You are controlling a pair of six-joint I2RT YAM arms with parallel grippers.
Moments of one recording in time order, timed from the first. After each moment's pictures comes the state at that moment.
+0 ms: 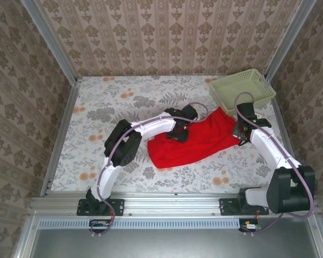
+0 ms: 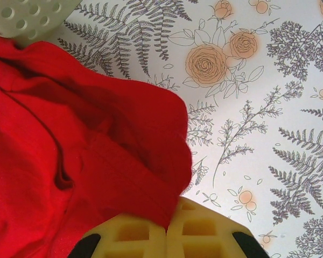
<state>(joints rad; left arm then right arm) -0.92 2.23 1.78 -0.88 -0.08 -0.41 0.02 1.29 0.91 -0.76 0.33 0.53</state>
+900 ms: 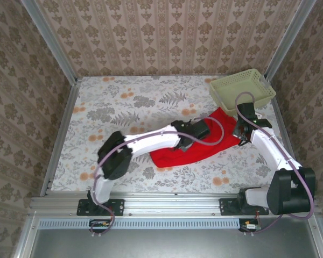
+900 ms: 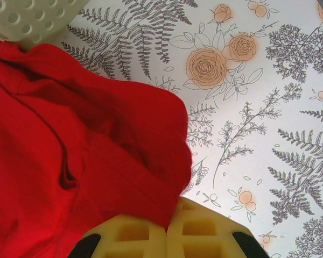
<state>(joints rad) -1.15 1.96 1.61 -0.94 -0.58 -0.20 0.02 1.28 0.91 -0.76 0.33 0.53</state>
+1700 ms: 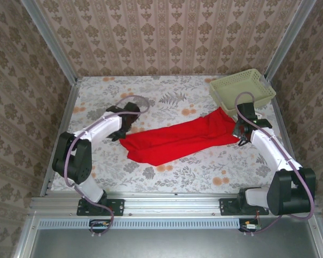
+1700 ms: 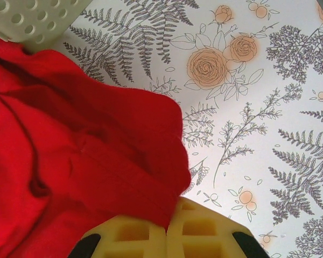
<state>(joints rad) -0.45 1.67 1.18 -1.07 -0.67 -0.48 0.02 1.28 0.91 -0.76 0.33 0.53</state>
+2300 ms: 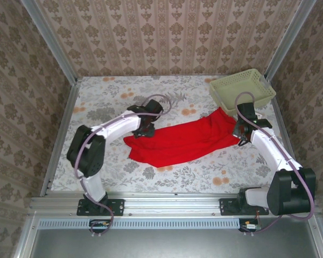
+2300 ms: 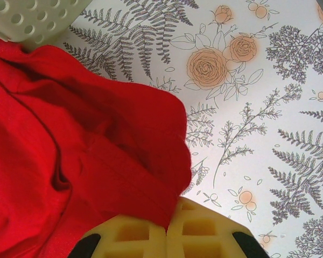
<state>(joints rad) -0.69 1.84 1.33 -0.85 -0.23 -0.49 0.02 1.28 0.91 -0.76 0.33 0.53</state>
